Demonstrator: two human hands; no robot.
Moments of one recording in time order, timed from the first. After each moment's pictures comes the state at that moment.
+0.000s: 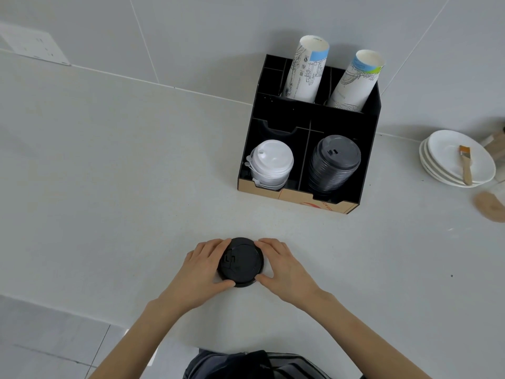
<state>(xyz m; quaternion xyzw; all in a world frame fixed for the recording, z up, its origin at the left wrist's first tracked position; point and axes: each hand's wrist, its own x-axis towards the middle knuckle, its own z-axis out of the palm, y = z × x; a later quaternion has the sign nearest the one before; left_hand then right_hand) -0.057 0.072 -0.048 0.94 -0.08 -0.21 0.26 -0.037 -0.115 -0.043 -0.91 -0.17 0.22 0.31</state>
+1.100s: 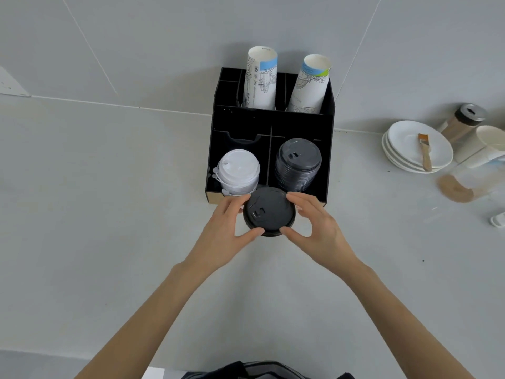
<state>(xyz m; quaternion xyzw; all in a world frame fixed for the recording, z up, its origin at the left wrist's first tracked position) 0.012 -0.012 0.013 0.90 -0.11 -0.07 0.43 0.003 -0.199 0.016 -0.90 -0.09 0.01 0.42</state>
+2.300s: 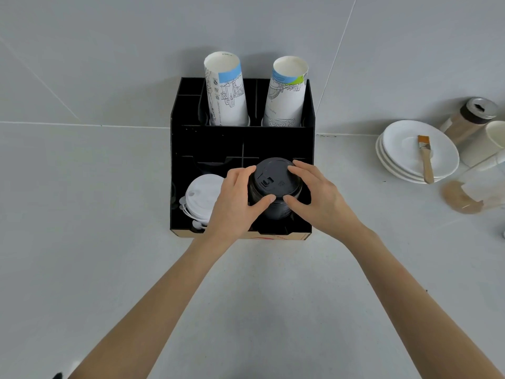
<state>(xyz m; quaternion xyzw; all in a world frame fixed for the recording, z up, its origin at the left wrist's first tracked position) 0.128 -0.091 0.014 0.91 -0.09 -0.03 0.40 0.116 -0.254 0.024 -0.93 -0.06 0.03 0.36</state>
